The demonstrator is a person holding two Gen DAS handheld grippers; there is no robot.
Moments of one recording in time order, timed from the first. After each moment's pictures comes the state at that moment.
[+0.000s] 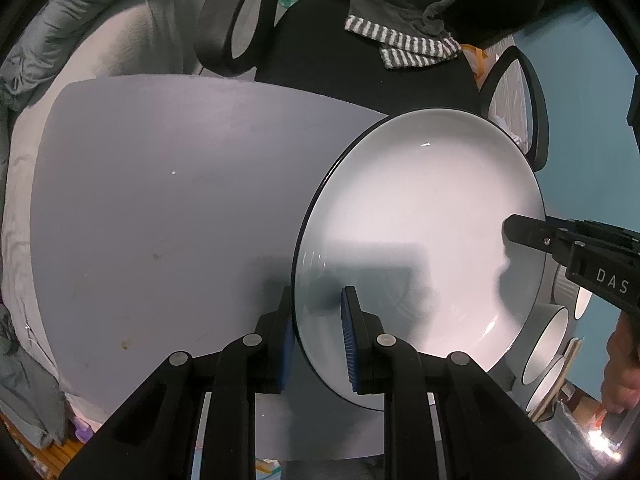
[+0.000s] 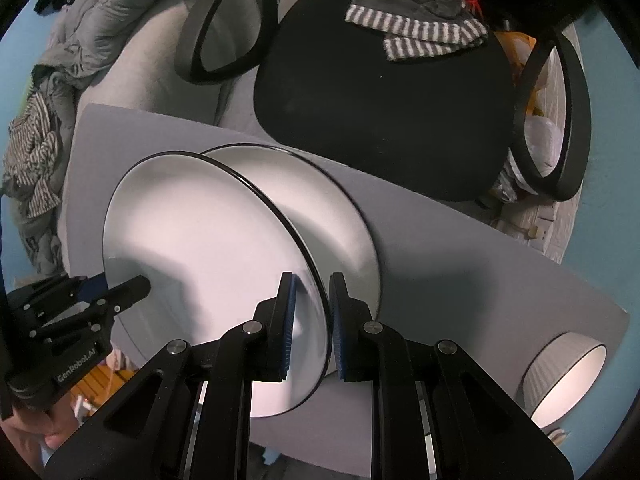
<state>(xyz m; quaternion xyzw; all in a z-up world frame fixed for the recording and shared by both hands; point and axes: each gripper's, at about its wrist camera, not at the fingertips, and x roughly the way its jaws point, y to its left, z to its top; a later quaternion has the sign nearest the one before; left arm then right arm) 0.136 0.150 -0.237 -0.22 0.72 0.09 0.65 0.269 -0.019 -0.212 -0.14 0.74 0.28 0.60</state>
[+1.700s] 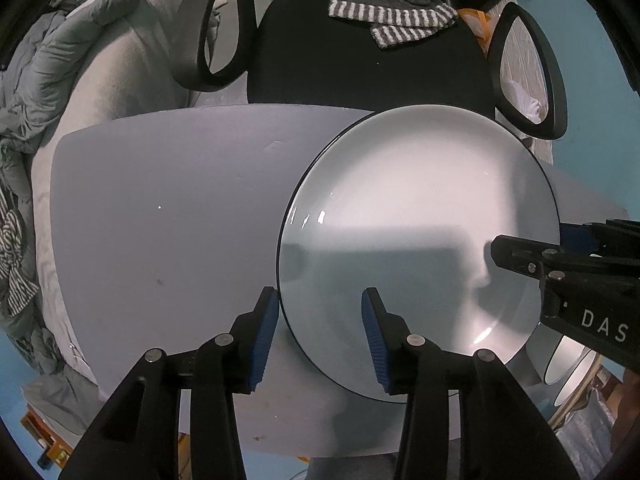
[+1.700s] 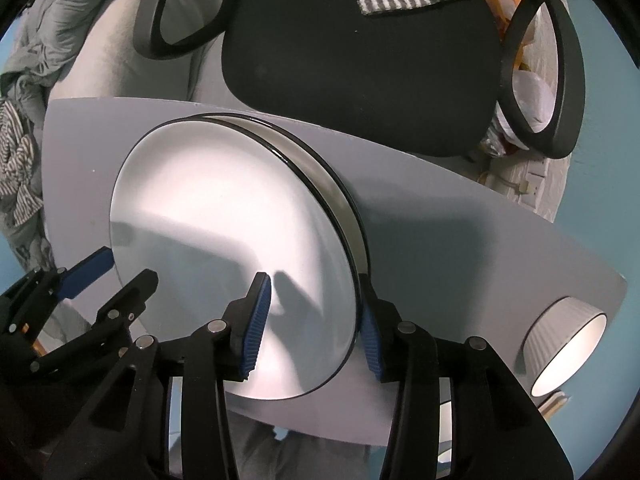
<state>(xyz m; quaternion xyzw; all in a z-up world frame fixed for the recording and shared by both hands) 0.171 0.114 -0.242 -0.13 0.76 0.10 0.63 0.276 -0.019 -0.226 -0.16 0.79 0.22 0.55</state>
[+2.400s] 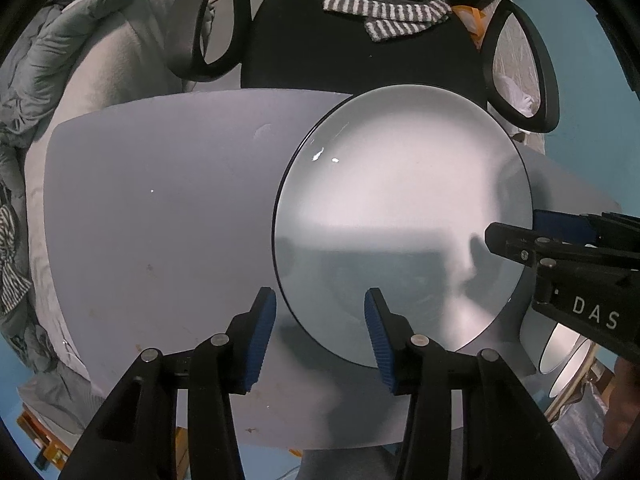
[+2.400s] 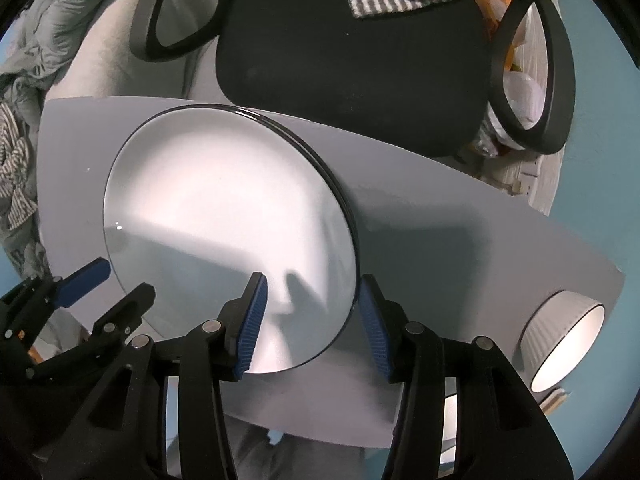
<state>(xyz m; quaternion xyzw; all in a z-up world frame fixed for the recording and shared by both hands) 0.160 0.112 -0.239 -0.14 0.76 0.09 0.63 0.269 -0.022 -0.222 -0.16 0.77 0.21 0.57</state>
